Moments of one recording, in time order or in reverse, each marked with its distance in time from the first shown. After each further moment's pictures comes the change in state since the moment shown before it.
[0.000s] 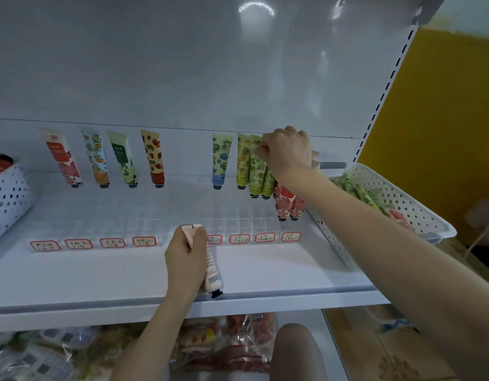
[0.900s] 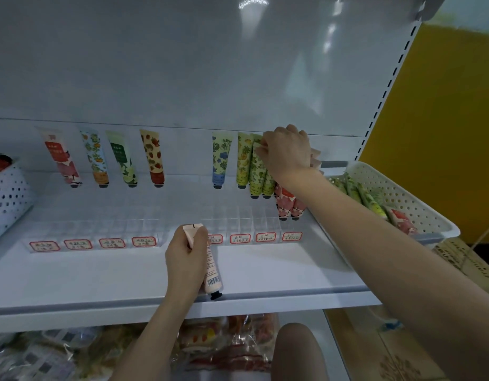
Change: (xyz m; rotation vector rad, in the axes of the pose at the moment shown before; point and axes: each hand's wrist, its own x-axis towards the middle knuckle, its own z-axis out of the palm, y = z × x) left_hand 0.000 0.000 0.000 -0.026 -0.009 -0.013; right_hand 0.000 -0.002 0.005 -0.003 0.056 -0.003
